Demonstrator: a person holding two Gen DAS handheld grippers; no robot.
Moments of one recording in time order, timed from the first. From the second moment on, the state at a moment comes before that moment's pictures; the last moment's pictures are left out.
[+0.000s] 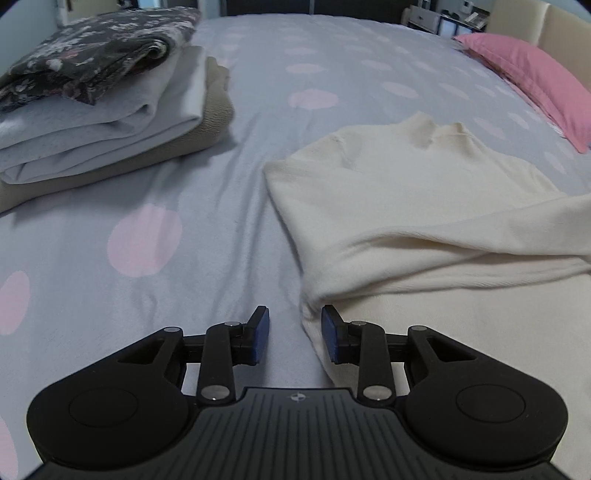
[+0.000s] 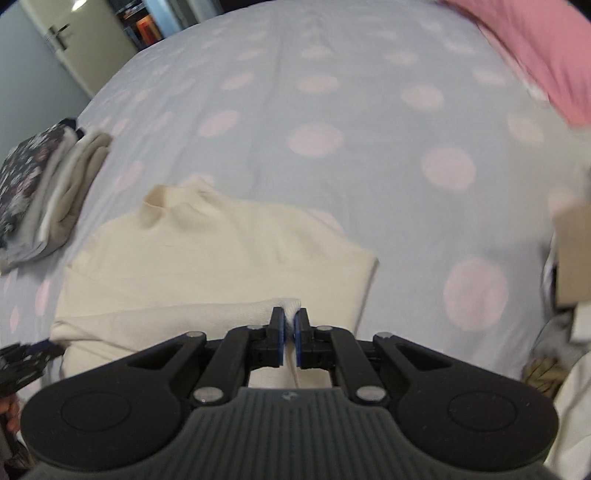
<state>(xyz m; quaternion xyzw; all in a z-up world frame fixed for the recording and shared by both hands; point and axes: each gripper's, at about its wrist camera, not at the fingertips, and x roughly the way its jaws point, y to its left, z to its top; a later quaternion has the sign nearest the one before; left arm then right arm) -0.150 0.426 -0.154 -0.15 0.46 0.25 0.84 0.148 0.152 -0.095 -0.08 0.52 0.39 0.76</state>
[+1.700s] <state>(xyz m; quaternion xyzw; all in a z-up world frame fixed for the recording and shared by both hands) -0.121 0.427 -0.125 0.03 0.48 0.08 0.87 0.074 0.148 -0.112 -0.31 0.44 0.49 0.68</state>
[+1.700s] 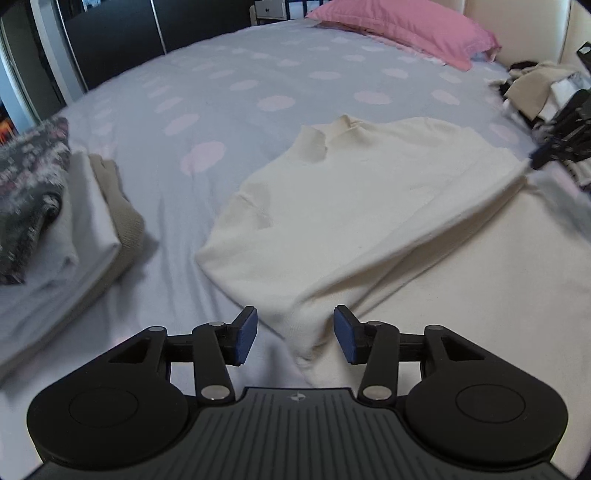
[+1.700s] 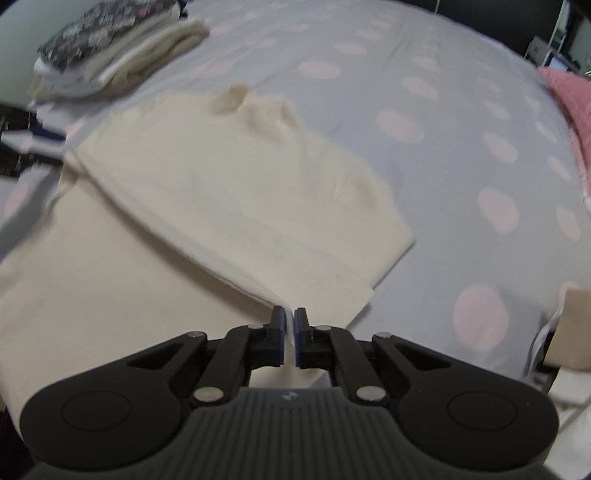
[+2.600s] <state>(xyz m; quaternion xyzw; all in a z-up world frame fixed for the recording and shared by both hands) -0.142 0.358 -0.161 0.19 0.54 -0.03 0.82 0.061 0.149 -0.135 -0.30 0.45 0.48 0.69</state>
